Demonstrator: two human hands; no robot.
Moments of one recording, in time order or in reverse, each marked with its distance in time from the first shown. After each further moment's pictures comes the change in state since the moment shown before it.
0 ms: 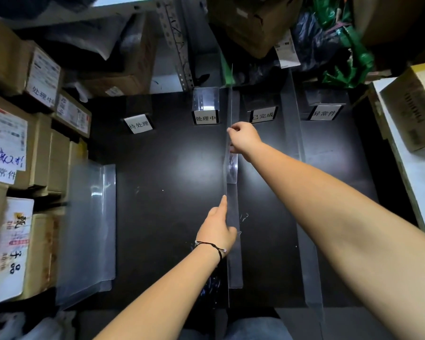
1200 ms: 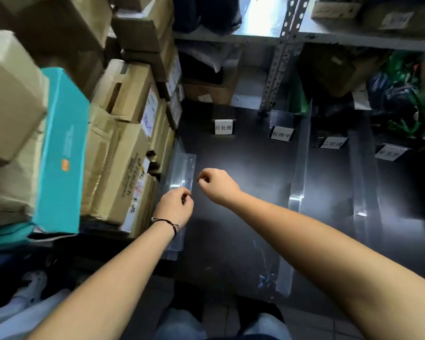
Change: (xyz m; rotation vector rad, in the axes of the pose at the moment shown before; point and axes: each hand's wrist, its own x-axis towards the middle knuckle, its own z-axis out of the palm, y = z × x) left_hand -0.086 -0.213 -0.184 -0.073 0.571 -0.048; right_hand -0.209 -0.055 0.246 -0.593 -0.326 -0.480
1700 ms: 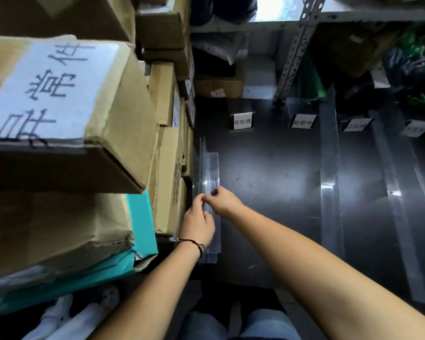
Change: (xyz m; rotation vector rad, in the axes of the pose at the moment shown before) left_hand 0.002 -0.073 -0.013 -0.138 -0.144 -0.020; right_hand 0.026 -0.036 0.111 0.187 -0.120 0.387
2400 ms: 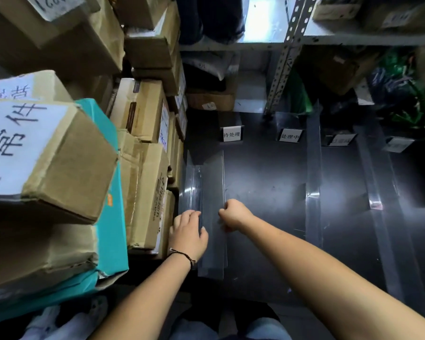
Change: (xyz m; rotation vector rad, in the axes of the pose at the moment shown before) left_hand 0.001 0.006 0.015 0.437 -0.011 0.149; right_hand 0.002 0.047 -0.049 0.022 -0.045 0.115
